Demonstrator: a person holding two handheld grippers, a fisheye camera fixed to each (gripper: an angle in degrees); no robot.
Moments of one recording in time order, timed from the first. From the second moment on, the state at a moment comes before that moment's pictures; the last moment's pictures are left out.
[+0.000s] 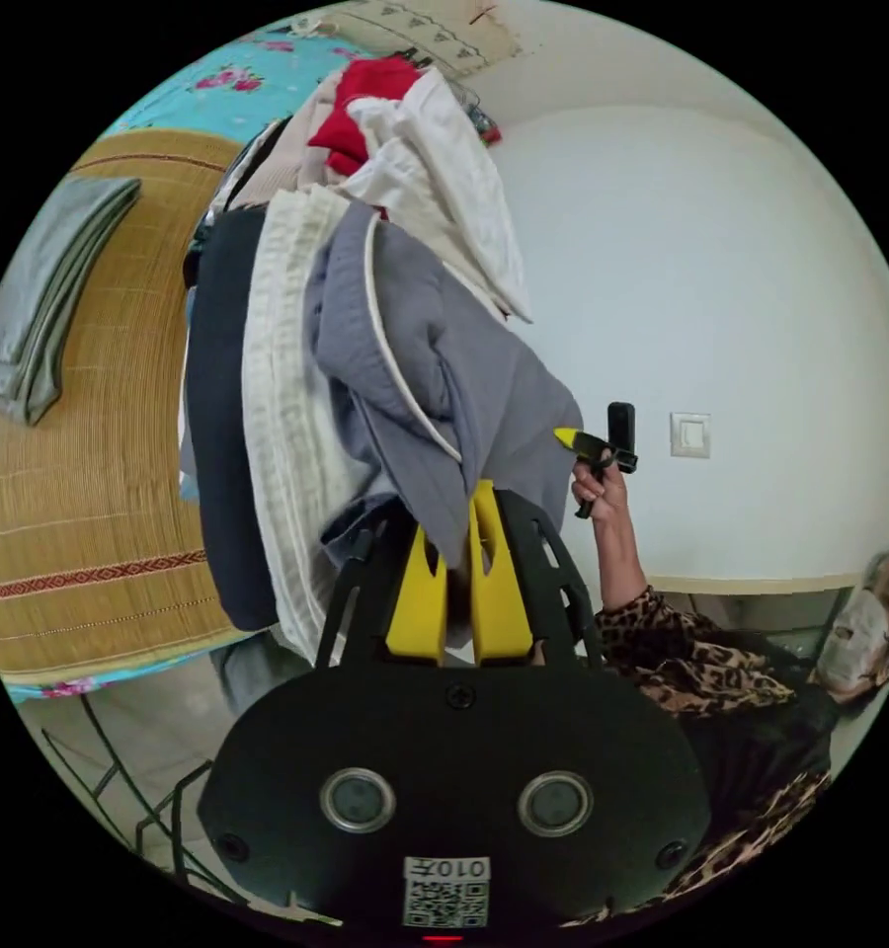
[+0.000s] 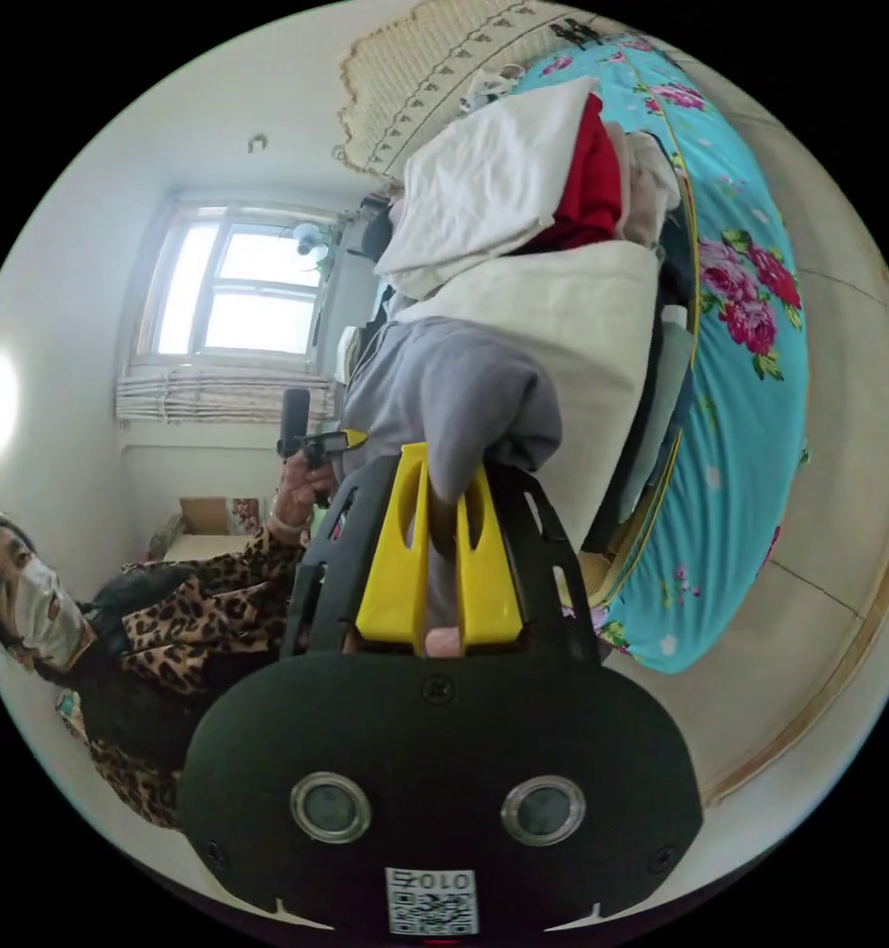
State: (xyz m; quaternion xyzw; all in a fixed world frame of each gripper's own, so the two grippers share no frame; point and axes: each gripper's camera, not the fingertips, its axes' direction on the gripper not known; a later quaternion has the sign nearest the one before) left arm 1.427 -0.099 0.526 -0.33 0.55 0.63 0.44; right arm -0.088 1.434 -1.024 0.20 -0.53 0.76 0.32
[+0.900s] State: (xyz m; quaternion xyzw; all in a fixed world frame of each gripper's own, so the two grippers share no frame) left arm 1.534 -0.134 0.626 -0.38 0.64 0.54 0.40; right arm 0.027 1.499 -1.174 0.20 -0.55 0.77 0.25
